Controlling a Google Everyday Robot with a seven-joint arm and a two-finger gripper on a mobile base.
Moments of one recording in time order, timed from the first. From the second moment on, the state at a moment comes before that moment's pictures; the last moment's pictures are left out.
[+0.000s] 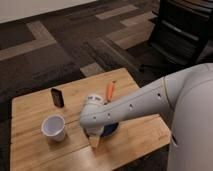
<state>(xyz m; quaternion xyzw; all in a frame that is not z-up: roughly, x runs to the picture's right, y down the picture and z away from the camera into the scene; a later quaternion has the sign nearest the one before) -0.051 0.239 0.748 -0.29 0.03 0.08 0.95</state>
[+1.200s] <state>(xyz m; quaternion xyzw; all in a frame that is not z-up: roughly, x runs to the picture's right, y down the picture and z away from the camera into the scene) -0.002 0.104 0.675 -0.19 0.13 0.22 0.95</state>
